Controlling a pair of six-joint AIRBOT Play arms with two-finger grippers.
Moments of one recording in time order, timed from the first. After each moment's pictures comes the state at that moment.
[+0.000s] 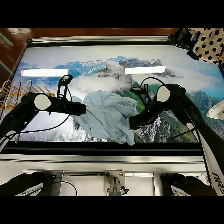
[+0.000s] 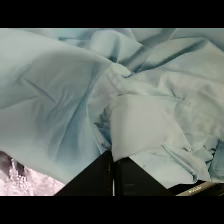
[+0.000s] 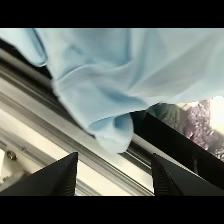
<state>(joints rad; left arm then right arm) -0.38 -1.19 1.01 1.21 -0.90 -1.58 0.39 -1.27 1.15 -1.21 1.44 1.39</state>
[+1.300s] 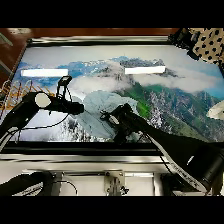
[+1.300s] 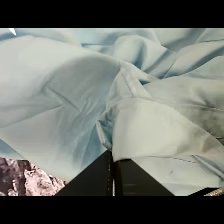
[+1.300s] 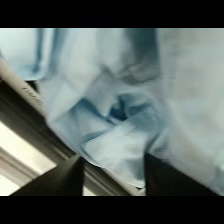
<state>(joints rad) -0.32 -1.23 1.01 1.19 -0.90 -1.49 0.80 -1.60 1.19 -1.58 1.36 1.38</state>
